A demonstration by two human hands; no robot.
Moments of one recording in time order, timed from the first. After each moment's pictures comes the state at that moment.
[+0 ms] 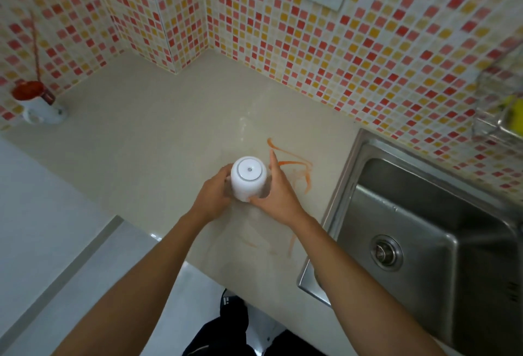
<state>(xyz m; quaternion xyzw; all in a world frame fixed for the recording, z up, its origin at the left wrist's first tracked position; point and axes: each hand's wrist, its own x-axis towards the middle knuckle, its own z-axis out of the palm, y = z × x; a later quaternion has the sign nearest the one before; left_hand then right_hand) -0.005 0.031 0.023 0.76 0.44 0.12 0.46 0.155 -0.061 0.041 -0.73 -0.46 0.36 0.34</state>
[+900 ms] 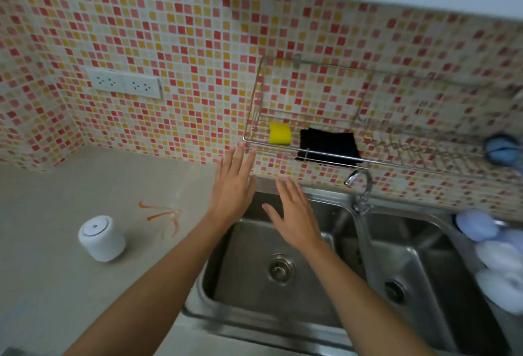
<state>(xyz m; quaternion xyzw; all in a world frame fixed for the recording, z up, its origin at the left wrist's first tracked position) 0.287 -0.196 0.189 0.94 0.19 0.28 0.09 0.379 -0.347 0.158 -0.87 -0.45 -0.03 0.21</state>
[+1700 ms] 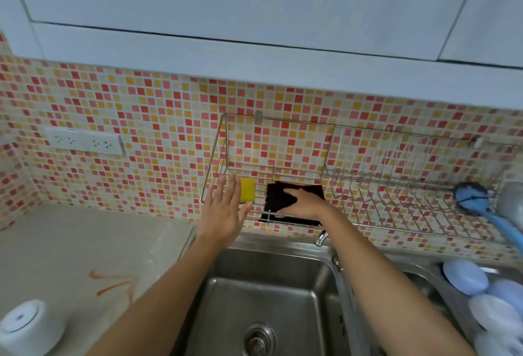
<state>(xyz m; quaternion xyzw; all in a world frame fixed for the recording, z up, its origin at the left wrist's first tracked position) 0.400 -0.179 0.217 0.96 0.23 0.17 0.02 0.579 -0.323 0.263 -0.89 -0.36 0.24 0.14</state>
